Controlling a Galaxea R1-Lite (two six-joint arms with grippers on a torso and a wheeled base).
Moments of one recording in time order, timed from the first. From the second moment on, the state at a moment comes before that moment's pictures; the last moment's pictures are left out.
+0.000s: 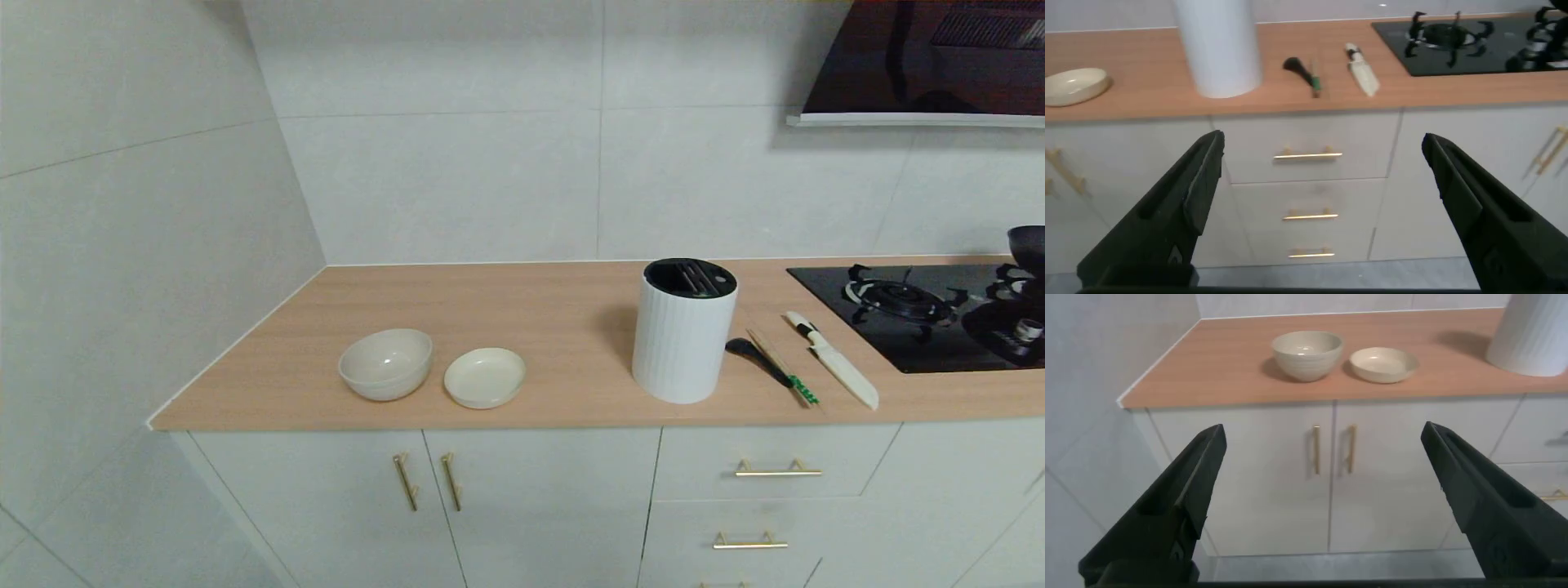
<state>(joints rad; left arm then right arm) 0.00 0.00 0.00 0.00 -0.02 0.01 0.00 0.00 0.00 0.01 -0.03 0.02</state>
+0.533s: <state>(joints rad) 0.00 0.00 0.00 0.00 -0.02 0.01 0.00 0.00 0.00 0.01 -0.03 0.02</state>
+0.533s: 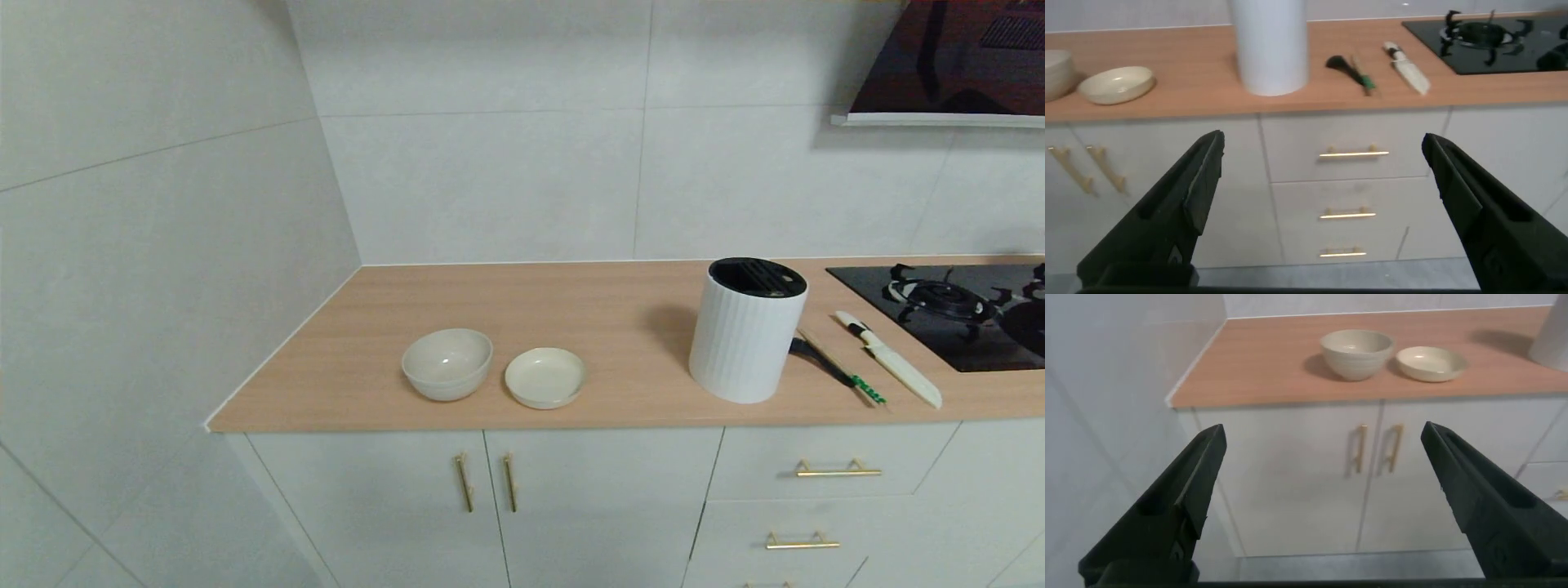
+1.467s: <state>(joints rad) 0.00 0.00 0.00 0.00 -0.02 0.02 0.00 0.00 0.00 0.01 -0.03 0.02</state>
